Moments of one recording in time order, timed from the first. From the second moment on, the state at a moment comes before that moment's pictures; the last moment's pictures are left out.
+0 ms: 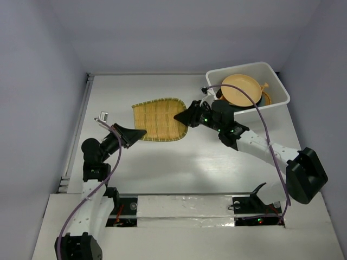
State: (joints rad) left arm 0.02 0.61 0.28 0.47 0.82 -1.21; right arm 0.68 1.39 0.93 0.32 -0.22 0.67
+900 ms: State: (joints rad) left arm -0.09 0.57 0.70 -0.31 0.52 -0.45; right arm -0.18 1.52 1.19 -0.03 -0.13 0.63
